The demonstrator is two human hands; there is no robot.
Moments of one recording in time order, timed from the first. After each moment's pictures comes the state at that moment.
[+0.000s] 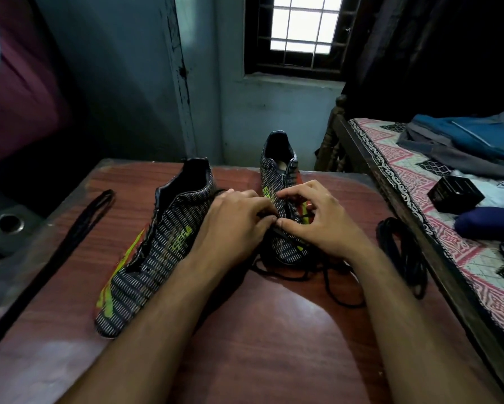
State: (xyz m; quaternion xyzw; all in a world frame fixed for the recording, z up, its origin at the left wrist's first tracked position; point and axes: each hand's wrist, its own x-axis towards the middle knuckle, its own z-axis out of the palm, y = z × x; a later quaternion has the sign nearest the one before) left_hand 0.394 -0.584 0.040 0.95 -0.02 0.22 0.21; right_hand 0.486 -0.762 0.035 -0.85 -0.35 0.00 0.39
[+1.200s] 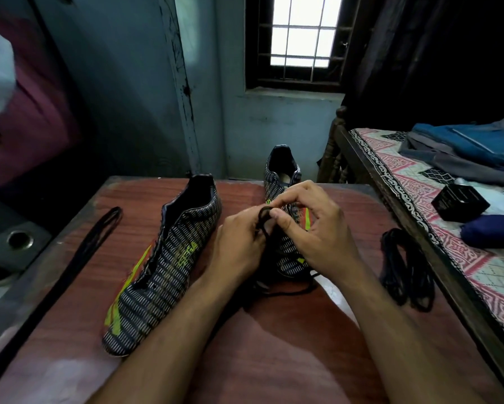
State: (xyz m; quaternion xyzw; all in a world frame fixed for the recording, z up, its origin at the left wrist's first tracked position) left_hand 0.398 -0.587 0.023 0.88 0.03 0.26 0.38; right_hand 0.456 -0.738 0.051 -0.75 -0.41 -0.17 0.50
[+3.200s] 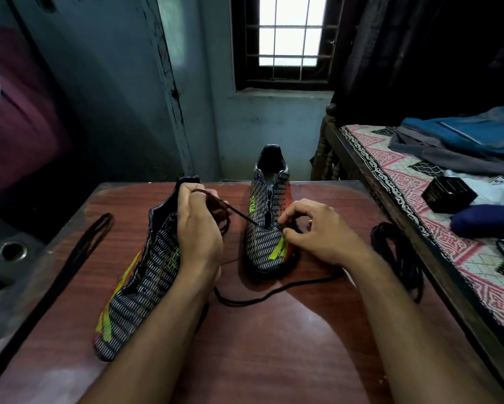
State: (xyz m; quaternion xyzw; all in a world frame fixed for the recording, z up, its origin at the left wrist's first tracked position) left_hand 0.391 -0.589 0.057 0.57 0.18 0.39 0.70; right_hand 0.493 -0.767 0.032 -0.86 -0.33 0.01 0.38
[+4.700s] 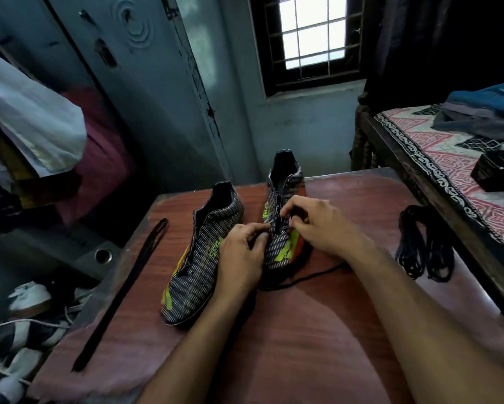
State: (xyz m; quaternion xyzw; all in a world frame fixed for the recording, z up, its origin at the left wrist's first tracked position) left_hand 0.351 -0.590 0.019 0.88 0.16 0.27 0.36; right_hand 0.465 -0.743 0.042 -0.84 -0.37 0.00 0.40
